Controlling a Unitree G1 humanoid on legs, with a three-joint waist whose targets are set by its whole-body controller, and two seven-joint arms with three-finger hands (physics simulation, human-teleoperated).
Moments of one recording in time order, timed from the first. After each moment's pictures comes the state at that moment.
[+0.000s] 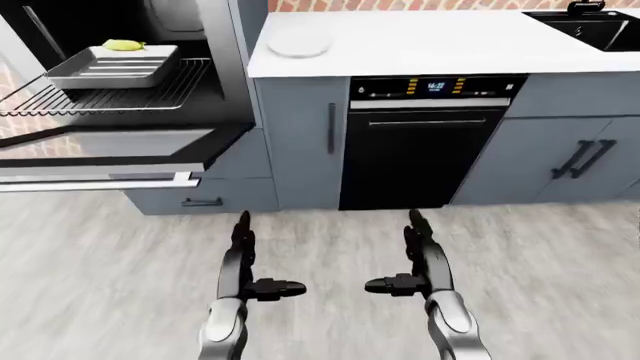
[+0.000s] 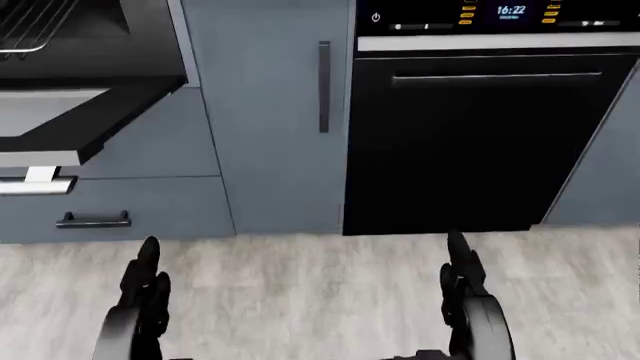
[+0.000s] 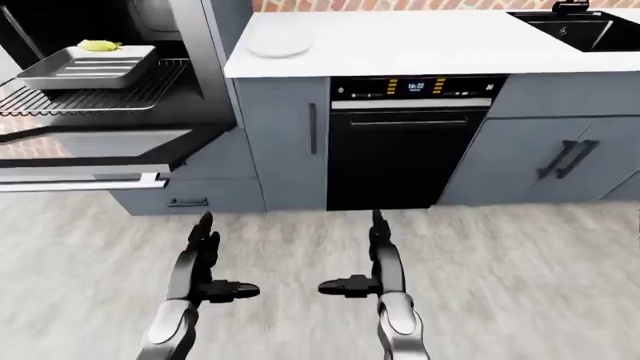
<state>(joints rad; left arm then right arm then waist) 0.03 0.02 0.04 0.09 -0.01 0.06 -0.04 0.03 -0.01 -0.04 0.09 0.01 0.06 0.04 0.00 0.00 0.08</state>
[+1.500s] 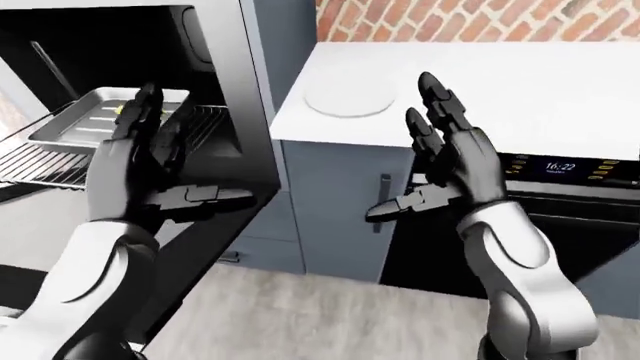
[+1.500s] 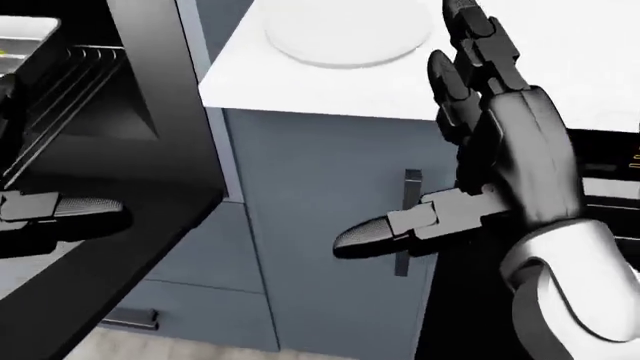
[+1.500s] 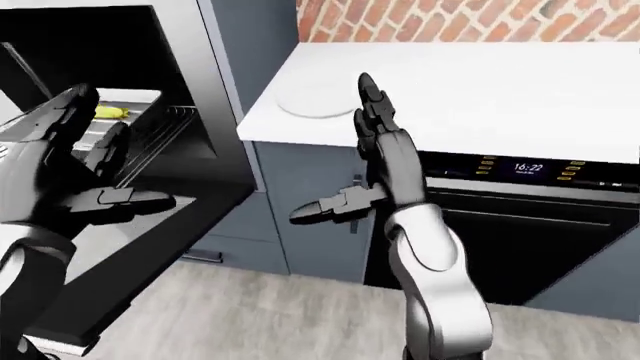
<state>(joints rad) -0.43 0.30 0.40 -0.85 -0.60 1.18 0.26 -0.42 -0.11 -0.06 -0.74 0.10 0.91 0.07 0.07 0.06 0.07</state>
